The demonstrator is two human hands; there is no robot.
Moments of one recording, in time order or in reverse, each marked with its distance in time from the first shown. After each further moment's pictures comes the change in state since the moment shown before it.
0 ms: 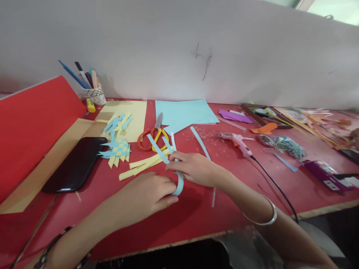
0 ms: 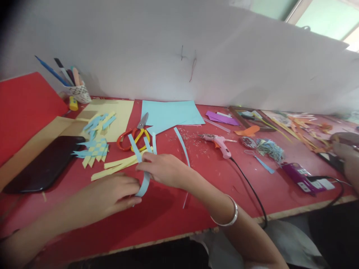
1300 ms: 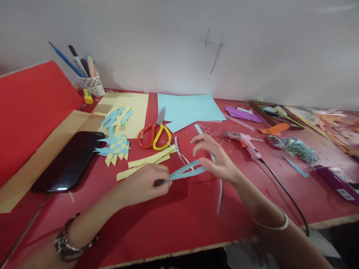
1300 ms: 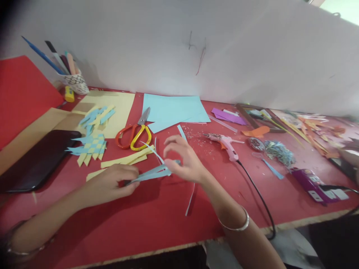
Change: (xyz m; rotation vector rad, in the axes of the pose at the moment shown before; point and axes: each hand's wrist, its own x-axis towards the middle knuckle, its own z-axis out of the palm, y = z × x) left_hand 0.017 -0.036 0.015 -0.233 0.207 0.009; right_hand -0.018 0.032 0.003 0.576 0.419 0.174
